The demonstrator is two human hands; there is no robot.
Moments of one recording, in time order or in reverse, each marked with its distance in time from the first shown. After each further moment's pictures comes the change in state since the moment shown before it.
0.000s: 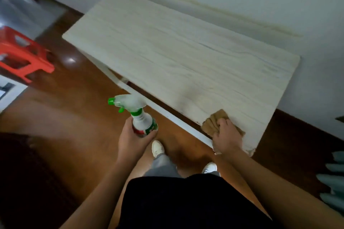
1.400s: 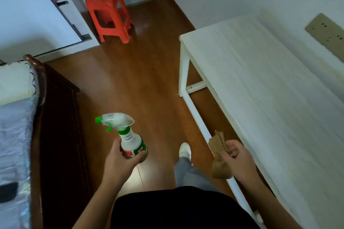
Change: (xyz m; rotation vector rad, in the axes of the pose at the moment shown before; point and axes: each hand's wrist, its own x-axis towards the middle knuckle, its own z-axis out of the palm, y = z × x) left_hand 0.093 -0.218 -0.291 -0.252 0.311 -0.482; right_hand 0.061 -0.401 0.090 0.366 -0.292 -0.126
